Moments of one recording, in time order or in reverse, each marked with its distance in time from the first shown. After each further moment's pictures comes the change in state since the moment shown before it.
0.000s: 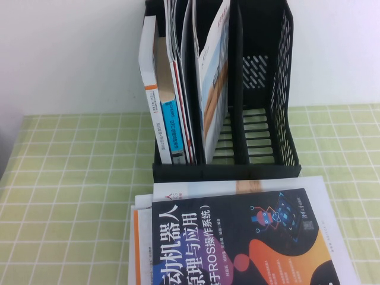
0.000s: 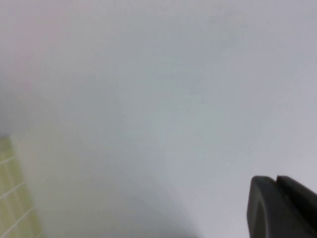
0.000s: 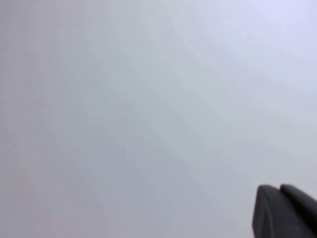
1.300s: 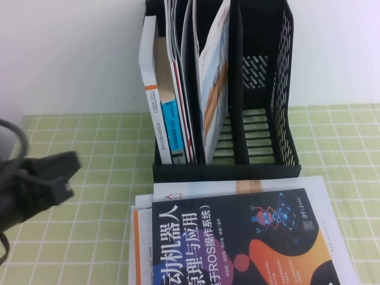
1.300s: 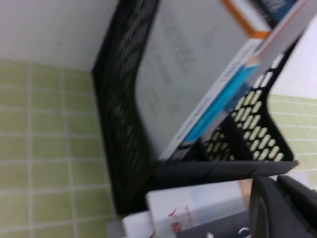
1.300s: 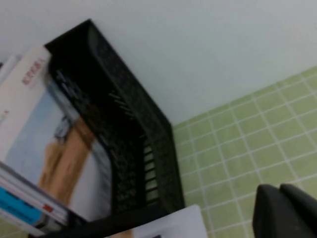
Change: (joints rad) right arm 0.071 0.450 -0.577 -0.280 1.099 0.220; left arm -0.126 0.842 -0.577 0.313 0.700 0.534
